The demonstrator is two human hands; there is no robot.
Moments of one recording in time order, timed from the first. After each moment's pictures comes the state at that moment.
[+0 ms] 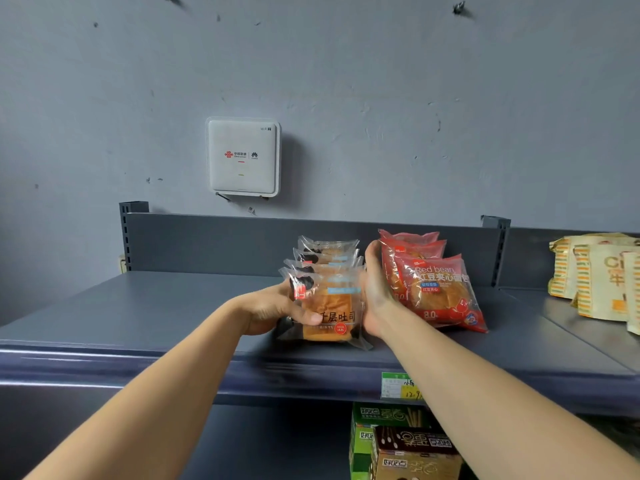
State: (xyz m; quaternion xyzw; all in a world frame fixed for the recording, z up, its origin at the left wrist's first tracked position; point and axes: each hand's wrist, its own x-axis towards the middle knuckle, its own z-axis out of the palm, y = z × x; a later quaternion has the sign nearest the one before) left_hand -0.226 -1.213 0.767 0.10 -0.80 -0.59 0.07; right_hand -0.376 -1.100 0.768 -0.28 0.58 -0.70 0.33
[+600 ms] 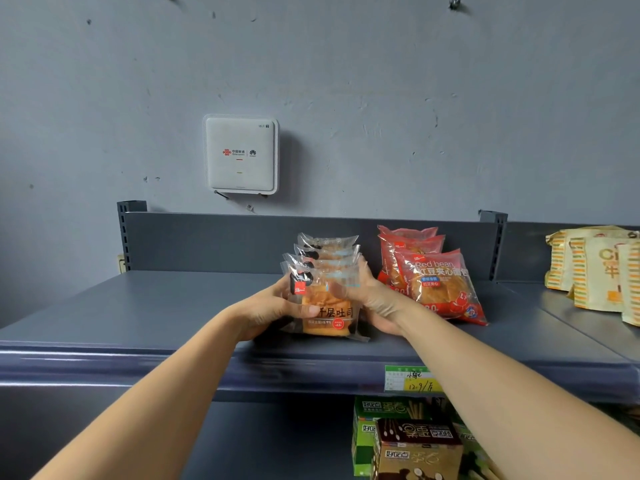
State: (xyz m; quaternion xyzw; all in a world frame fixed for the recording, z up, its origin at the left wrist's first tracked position) left_hand -0.217 -1.208 0.759 0.11 -0.76 -0.63 0.14; right_hand -0.375 -1.080 0.764 -0.46 0.59 -0.57 0.34
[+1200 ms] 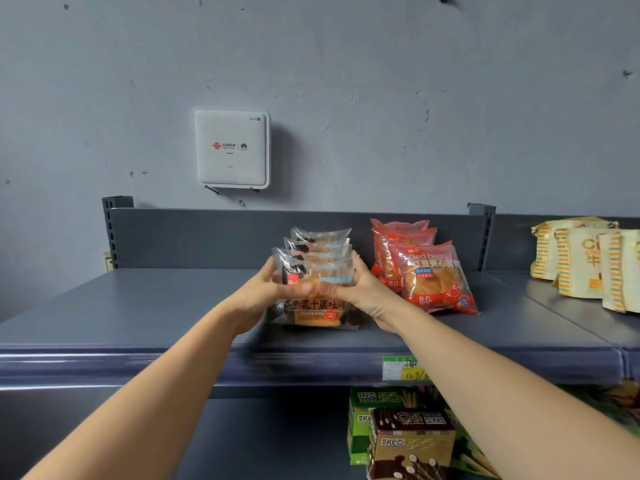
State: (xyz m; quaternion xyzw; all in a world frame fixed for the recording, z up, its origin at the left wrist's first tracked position) left_hand -0.214 -1.207 0.763 0.15 -0.75 -0.61 0.22; right_hand -0.360 -1.073 0.763 -0.47 0.66 -0.54 0.23
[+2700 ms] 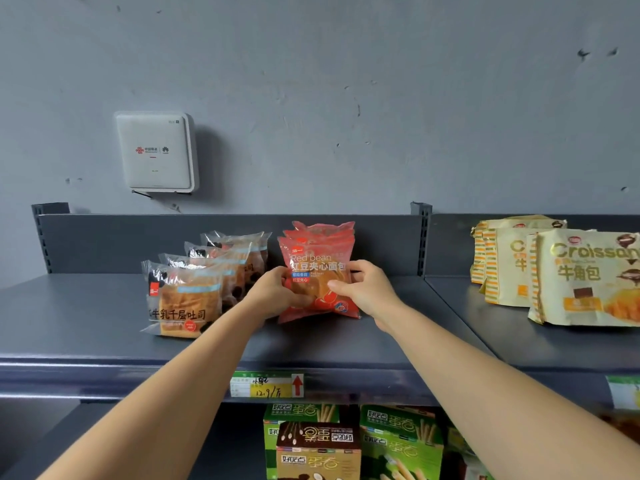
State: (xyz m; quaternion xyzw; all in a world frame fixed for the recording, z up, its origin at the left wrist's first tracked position) left_hand -0.385 -1.083 0.767 0.32 -0.80 -0.44 0.27; right_hand -0.518 -0.964 0.763 -0.39 0.70 -0.57 0.14
